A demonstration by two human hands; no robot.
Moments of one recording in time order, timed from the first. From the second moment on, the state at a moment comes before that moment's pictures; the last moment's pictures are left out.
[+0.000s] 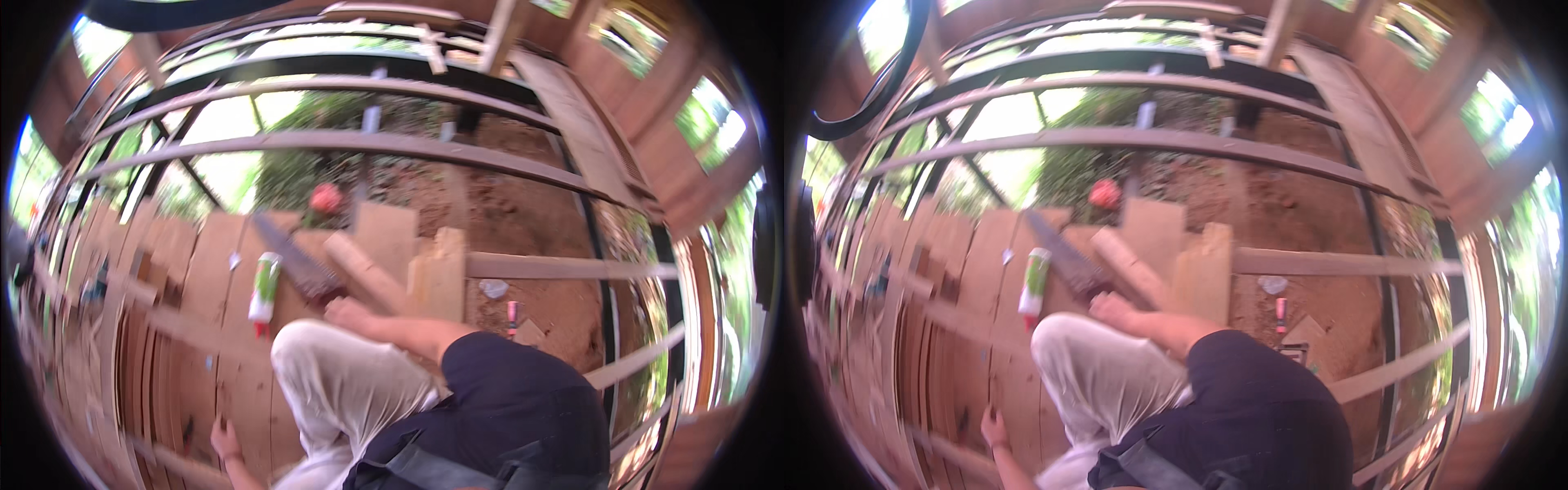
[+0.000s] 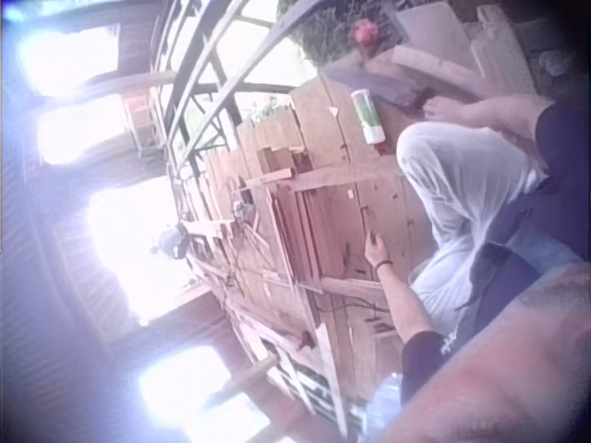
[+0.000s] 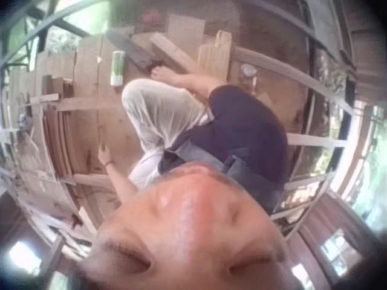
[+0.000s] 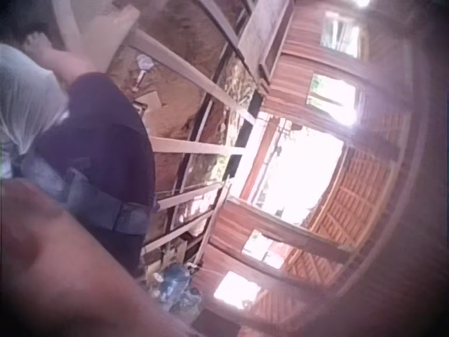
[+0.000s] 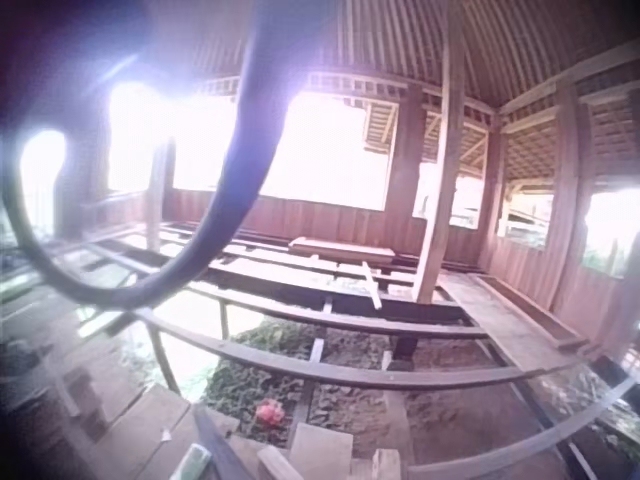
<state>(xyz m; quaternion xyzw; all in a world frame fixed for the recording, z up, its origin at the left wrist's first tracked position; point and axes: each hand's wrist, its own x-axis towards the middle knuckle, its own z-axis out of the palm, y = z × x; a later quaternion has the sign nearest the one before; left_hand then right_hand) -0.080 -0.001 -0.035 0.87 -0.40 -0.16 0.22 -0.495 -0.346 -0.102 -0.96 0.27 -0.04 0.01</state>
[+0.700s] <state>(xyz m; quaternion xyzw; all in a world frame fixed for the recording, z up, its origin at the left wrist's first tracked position) -0.037 -0.190 0.024 0.89 -0.31 0.09 0.32 -0.484 -0.349 0.137 -0.62 0.39 -0.43 0.52</state>
